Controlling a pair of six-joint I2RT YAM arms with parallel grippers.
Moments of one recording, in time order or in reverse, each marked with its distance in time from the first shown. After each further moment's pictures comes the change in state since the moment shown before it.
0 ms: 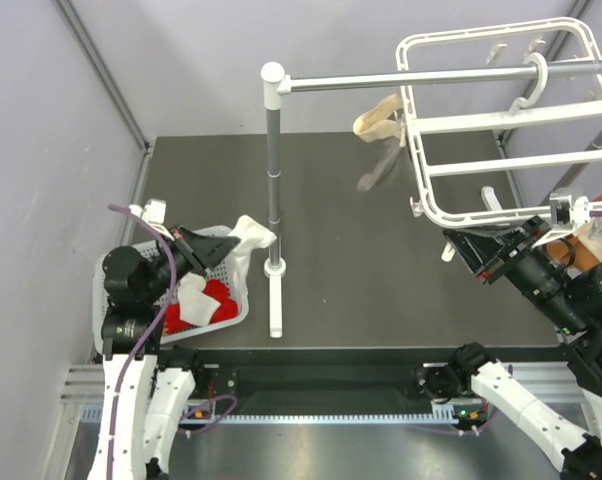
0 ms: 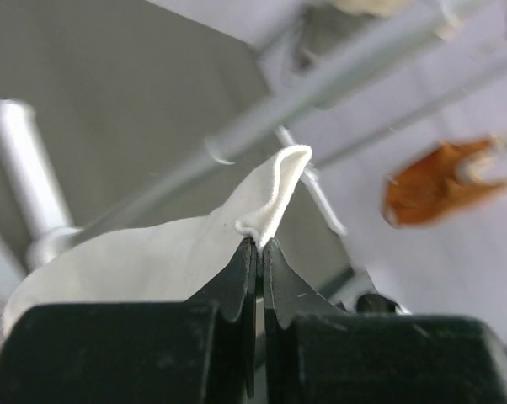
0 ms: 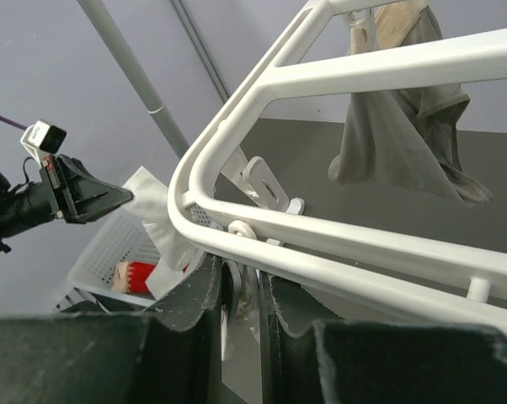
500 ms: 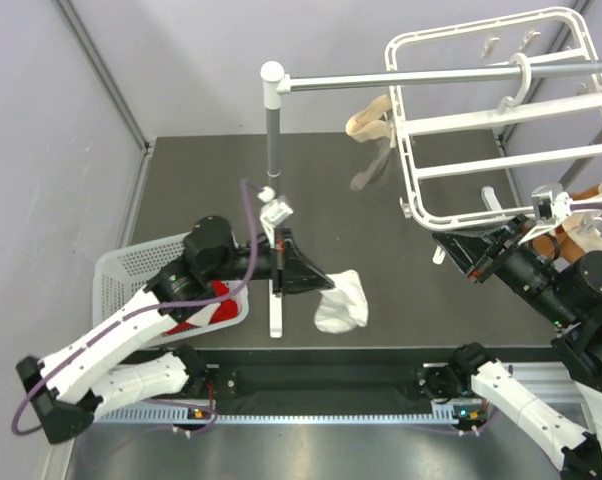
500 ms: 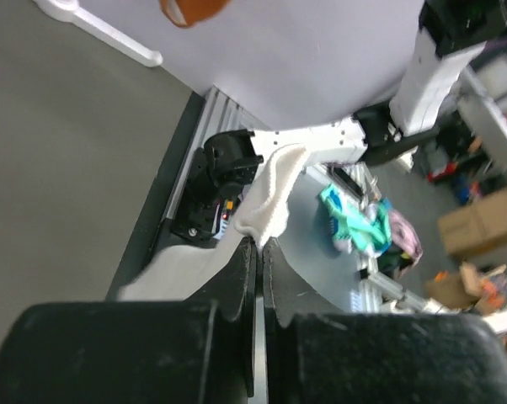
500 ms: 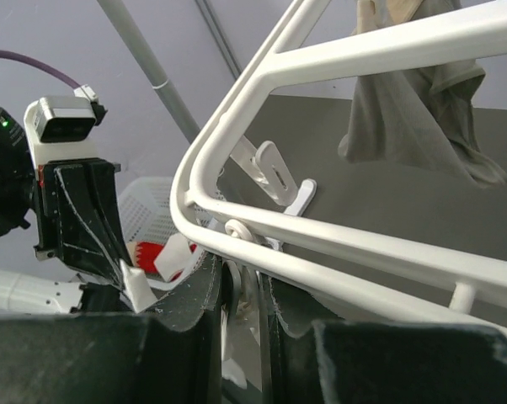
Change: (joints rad) left arm -0.797 0.346 0.134 0.274 0.077 0.040; right arm 0.000 0.017 -0.026 -0.006 -0.040 0.008
